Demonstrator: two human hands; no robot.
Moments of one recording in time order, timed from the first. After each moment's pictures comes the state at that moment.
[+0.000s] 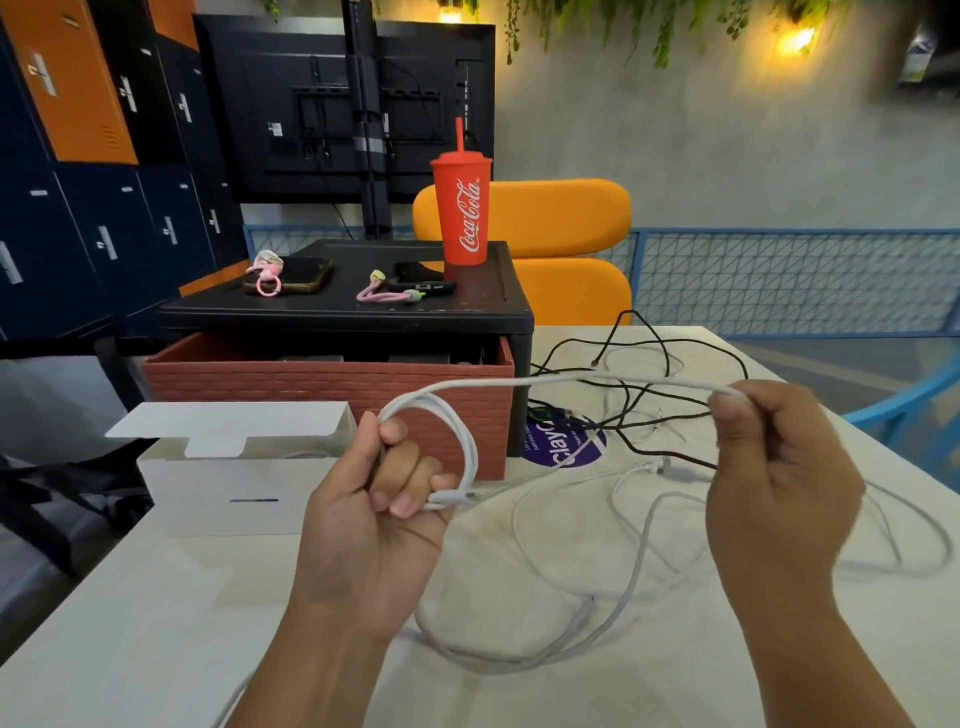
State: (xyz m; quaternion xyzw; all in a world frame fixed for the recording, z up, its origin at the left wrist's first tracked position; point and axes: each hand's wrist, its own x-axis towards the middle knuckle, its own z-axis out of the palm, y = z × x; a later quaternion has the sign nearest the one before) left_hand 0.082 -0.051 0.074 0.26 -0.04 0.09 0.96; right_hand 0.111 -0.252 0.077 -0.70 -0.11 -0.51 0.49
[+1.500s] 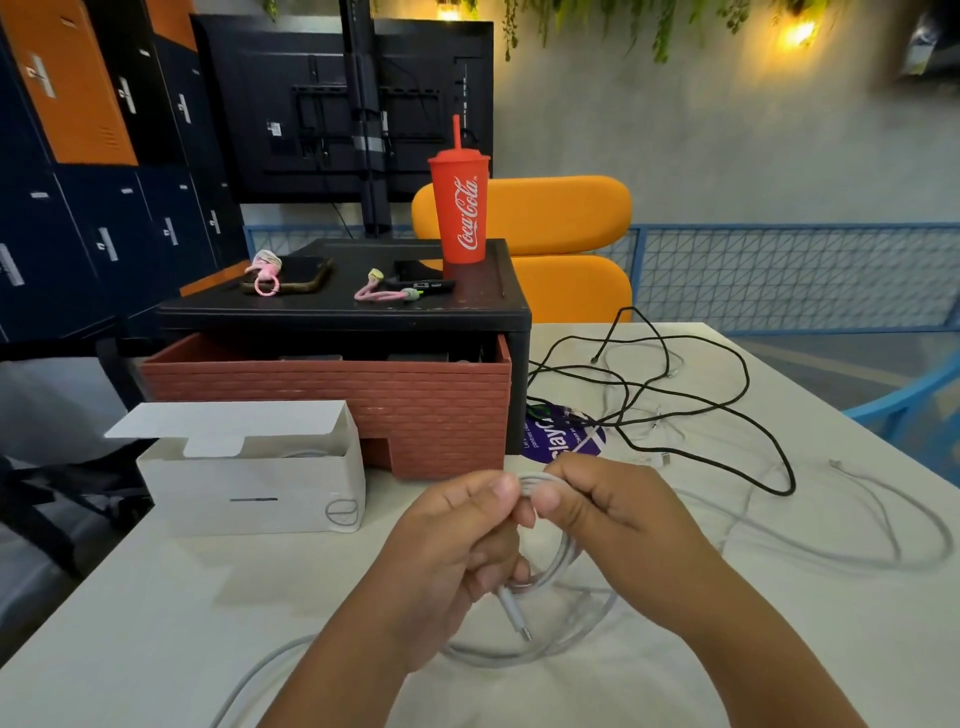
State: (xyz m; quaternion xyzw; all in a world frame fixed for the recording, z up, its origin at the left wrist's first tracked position) left_hand 0.077 -0.072 0.056 0.57 -0.11 -0.04 0.81; right_hand 0.101 -0.223 0.070 -0.80 -0.33 -0.08 0.49
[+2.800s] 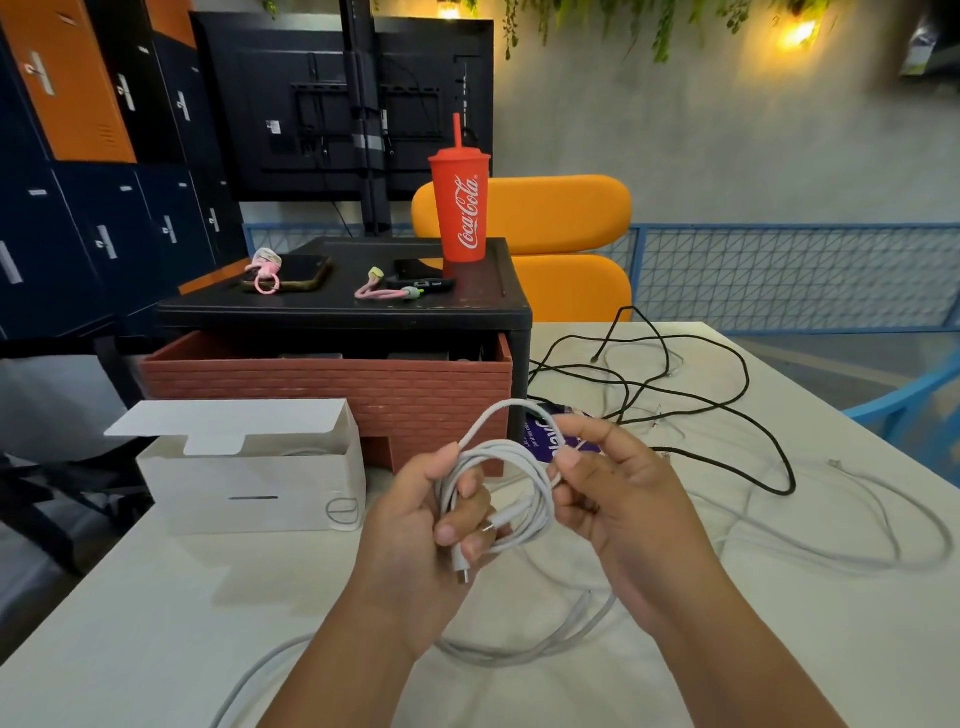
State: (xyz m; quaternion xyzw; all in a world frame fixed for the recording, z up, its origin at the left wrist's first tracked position) left_hand 0.084 -0.069 0.061 0.42 0.01 -0.03 0.91; right_hand 0.103 -0.208 0.070 -0.58 -0.09 0.02 0.81
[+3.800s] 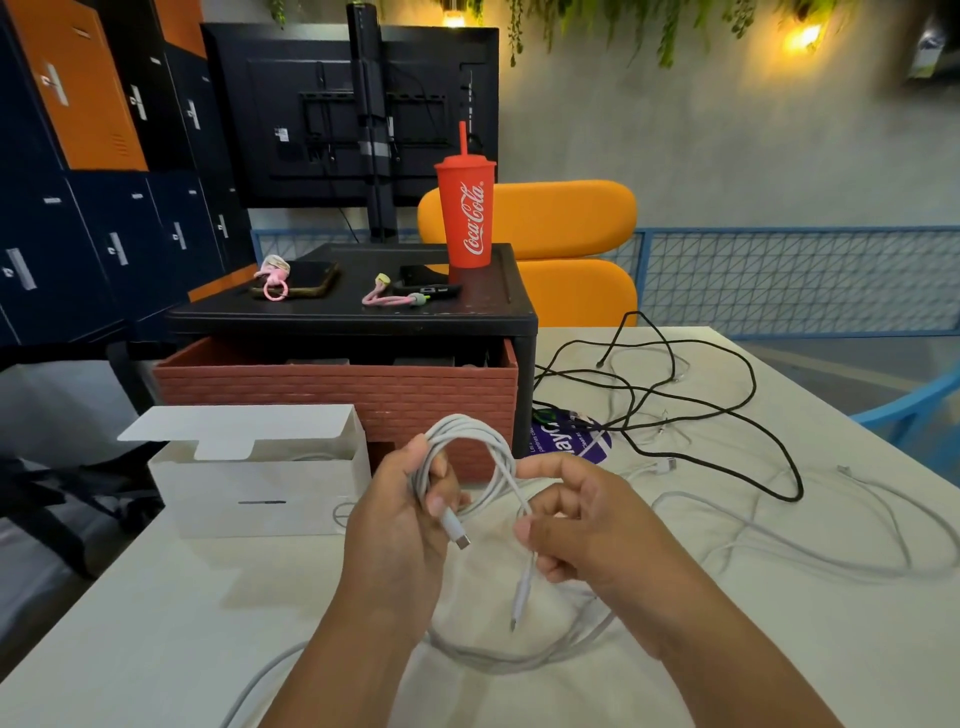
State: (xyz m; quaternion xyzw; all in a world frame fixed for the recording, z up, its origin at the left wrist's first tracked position) left_hand 0.093 -0.061 0.056 0.45 0.05 0.12 0.88; right_hand 0.098 -0.202 0.068 -0.73 -0.13 0.09 0.66
